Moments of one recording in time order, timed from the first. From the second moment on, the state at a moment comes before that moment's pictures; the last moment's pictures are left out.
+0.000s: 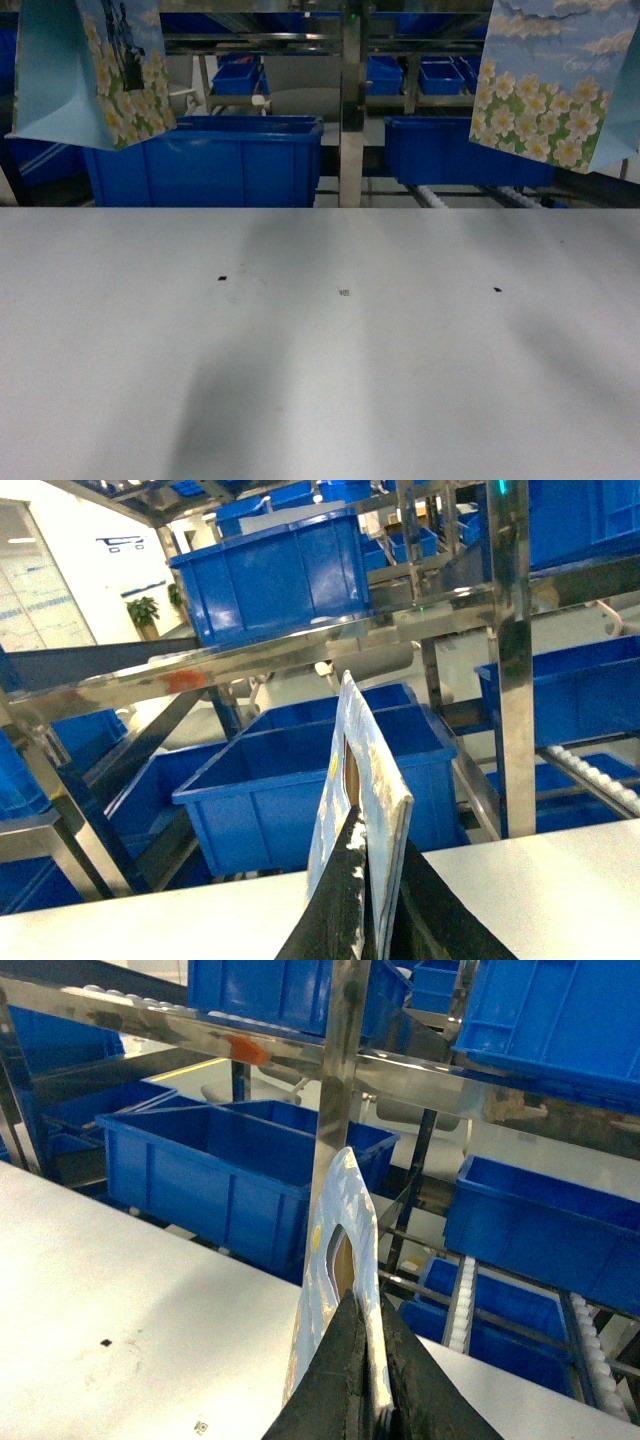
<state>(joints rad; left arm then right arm) -0.39 1.44 0.80 0.72 -0.45 0.26 0.04 1.59 1.02 0.52 -0.39 -0.09</state>
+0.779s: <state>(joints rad) -0.40 1.44 0.80 0.72 -0.44 0.26 0.02 1.59 1.02 0.52 -0.39 -0.09</state>
